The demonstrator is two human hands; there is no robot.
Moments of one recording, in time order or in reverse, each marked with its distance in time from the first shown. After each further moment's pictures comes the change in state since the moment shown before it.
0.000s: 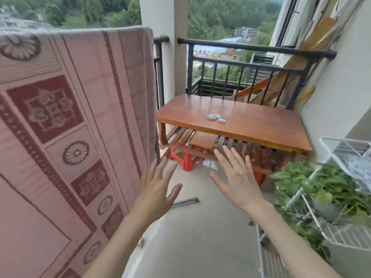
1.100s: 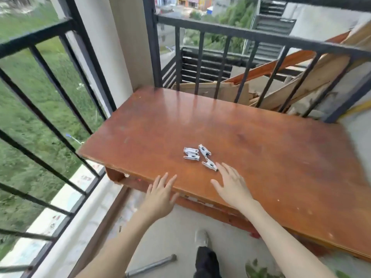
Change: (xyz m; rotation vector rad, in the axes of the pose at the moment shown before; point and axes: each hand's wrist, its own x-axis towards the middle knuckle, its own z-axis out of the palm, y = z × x) left_hand 0.689 -0.063 0.304 0.025 -0.495 -0.095; right_hand 0.594 0.389 0.245 0.130 -0.416 0.322
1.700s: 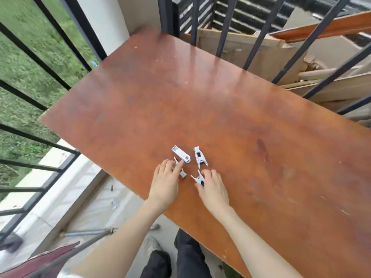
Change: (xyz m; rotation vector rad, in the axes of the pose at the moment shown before) left_hand 0.199 0.045 0.078 -0.002 0.149 -0.159; right_hand 0.184 0.074 0.072 0.037 -0.250 -0.064
